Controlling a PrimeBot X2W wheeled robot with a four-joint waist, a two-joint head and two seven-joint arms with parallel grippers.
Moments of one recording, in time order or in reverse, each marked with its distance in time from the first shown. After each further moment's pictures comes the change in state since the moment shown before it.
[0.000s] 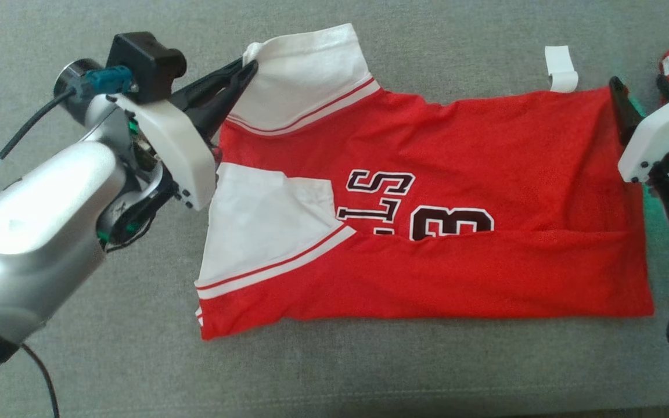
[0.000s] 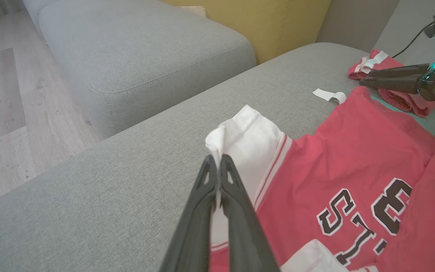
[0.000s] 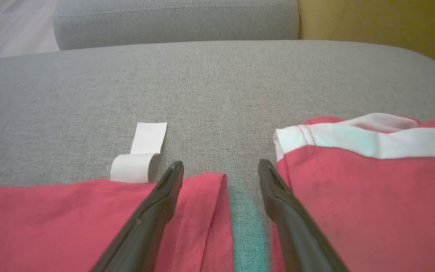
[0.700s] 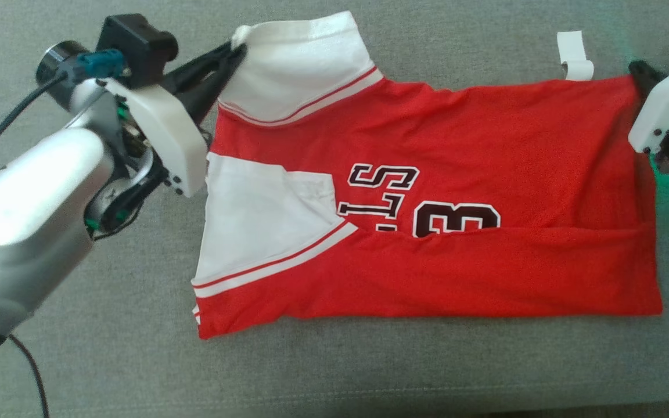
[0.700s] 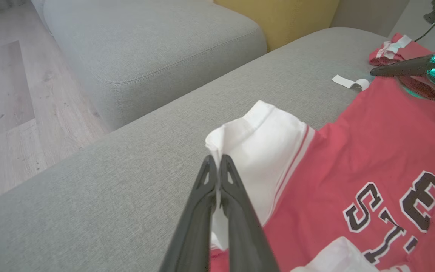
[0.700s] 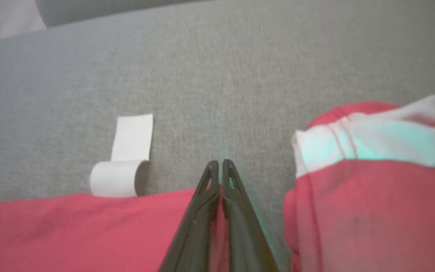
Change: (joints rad) left arm -0.033 0.022 0.000 -0.024 0.017 0.025 0.032; right arm -0.159 -0.073 0.176 0.165 0.215 0.000 0.095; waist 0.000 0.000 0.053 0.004
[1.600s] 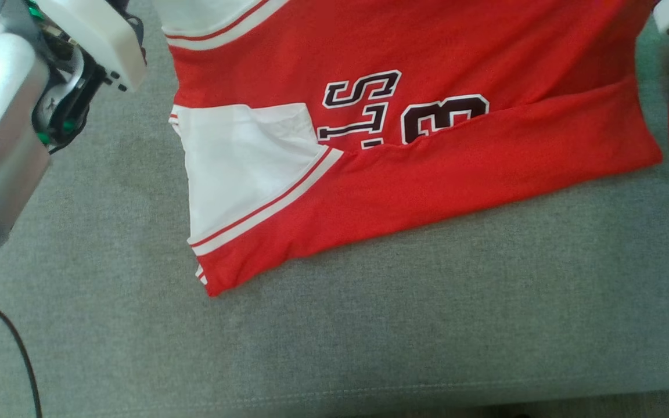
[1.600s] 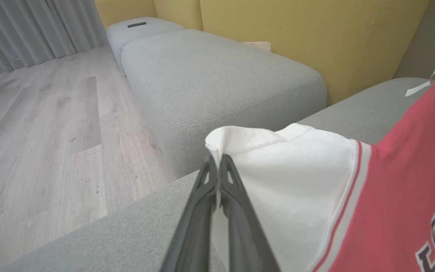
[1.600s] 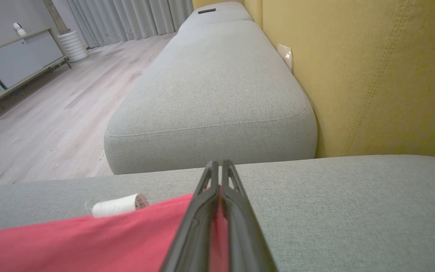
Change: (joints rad) left arm -0.160 -0.073 0.090 0.328 0.018 -0.037 -0.159; right arm -0.253 0.012 0.097 0.024 0.111 0.000 -0.299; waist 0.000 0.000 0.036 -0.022
